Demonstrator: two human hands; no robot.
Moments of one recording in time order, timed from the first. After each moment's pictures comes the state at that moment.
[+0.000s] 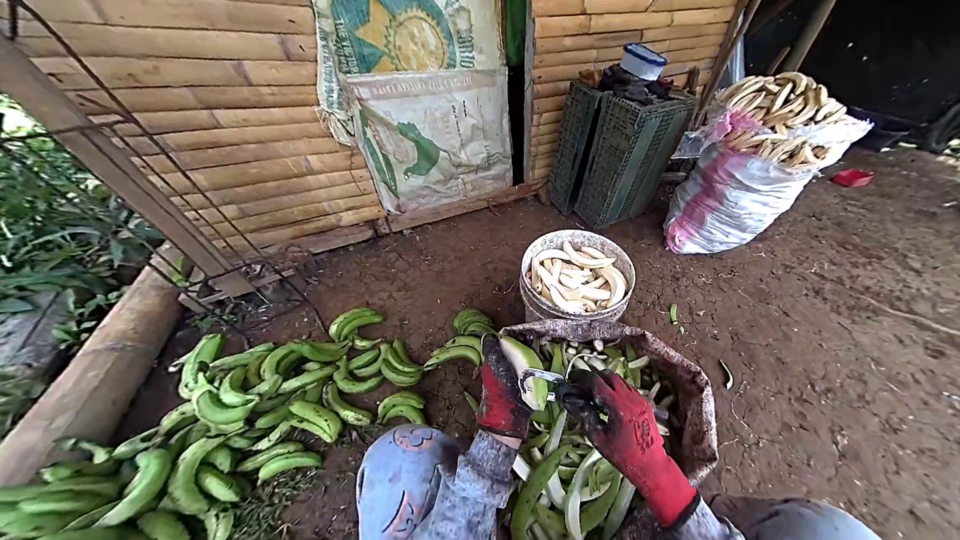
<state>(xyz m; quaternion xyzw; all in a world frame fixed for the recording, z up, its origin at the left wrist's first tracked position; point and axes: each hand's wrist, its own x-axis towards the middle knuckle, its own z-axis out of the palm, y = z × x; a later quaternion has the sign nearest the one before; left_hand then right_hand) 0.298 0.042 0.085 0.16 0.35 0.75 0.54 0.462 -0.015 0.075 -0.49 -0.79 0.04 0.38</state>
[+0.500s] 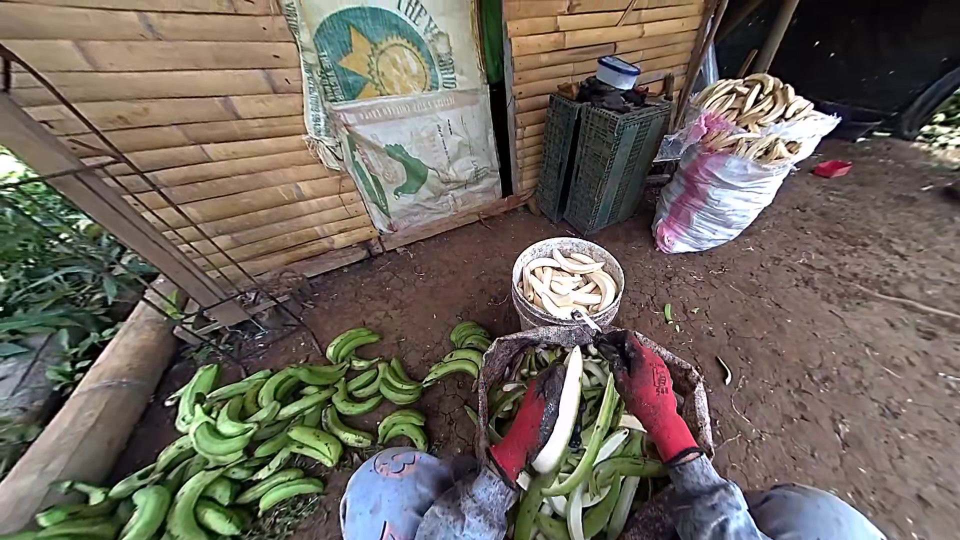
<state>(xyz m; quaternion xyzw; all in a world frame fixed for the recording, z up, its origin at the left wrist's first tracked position) 0.312 -0.001 0.098 0.51 0.44 0.44 0.59 0.502 0.038 0.088 -0.65 -0.67 0.17 0.33</state>
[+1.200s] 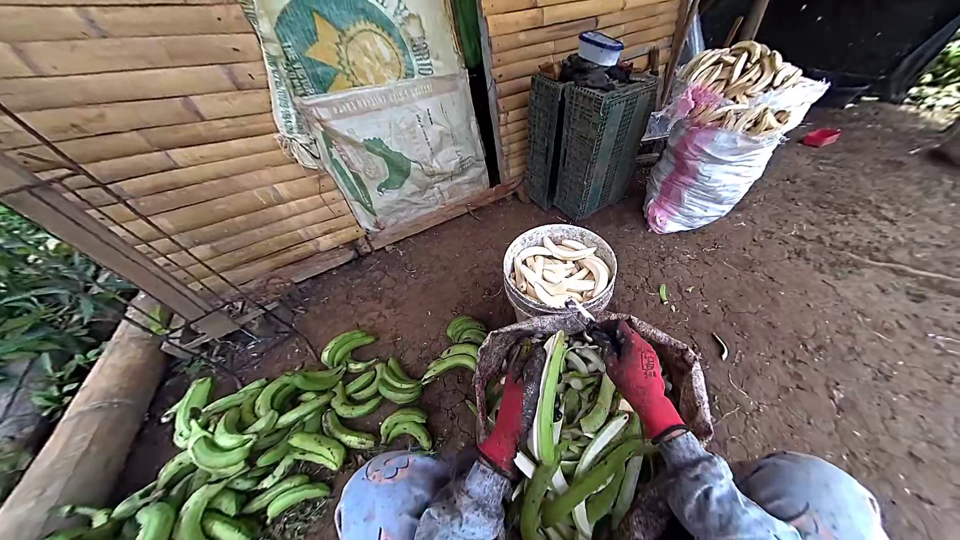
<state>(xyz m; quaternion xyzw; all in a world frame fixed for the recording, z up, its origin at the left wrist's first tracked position) 0.303 0.001 0.097 0.47 0.54 0.46 0.52 0.497 0.044 0.078 -0.68 -0.63 0.21 0.31</state>
